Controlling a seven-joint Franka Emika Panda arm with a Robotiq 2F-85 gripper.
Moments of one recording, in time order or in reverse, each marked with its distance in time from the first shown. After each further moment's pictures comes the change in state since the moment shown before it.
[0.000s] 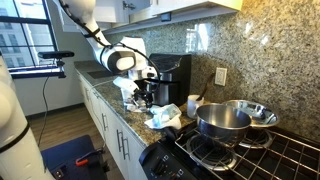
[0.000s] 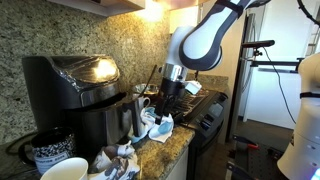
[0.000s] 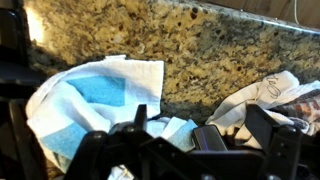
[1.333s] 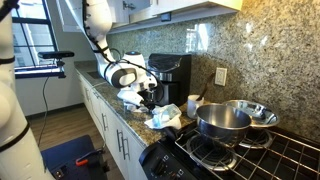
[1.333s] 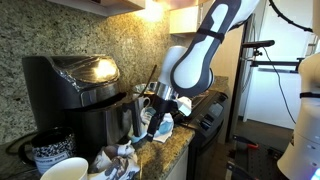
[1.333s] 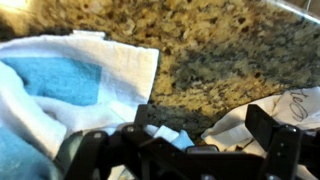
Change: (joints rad) arm -0.009 0.247 0.059 0.063 0.006 0.252 -0.130
